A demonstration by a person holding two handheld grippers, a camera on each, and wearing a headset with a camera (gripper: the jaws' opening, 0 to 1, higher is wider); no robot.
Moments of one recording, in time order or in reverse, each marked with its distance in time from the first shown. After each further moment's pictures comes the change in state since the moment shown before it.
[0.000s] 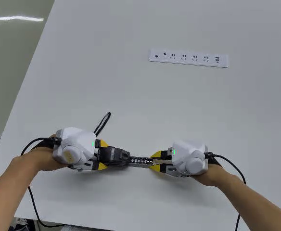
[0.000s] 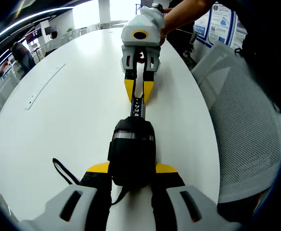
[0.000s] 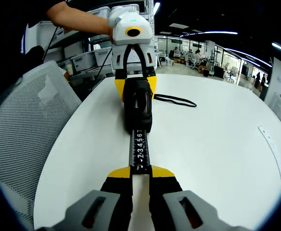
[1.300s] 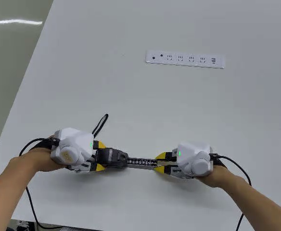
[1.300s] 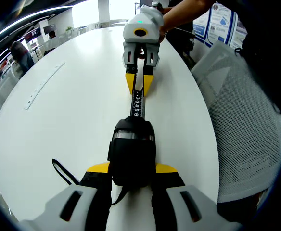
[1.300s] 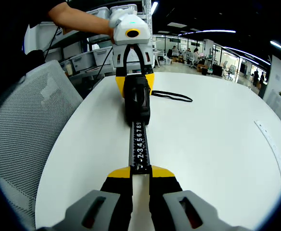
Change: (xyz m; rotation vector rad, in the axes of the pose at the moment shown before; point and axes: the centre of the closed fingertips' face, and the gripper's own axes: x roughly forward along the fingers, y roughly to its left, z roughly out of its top) left arm 0.001 0.000 0.000 0.002 0.011 -0.010; right arm -0.016 0.000 -0.014 0.015 0.007 -0.008
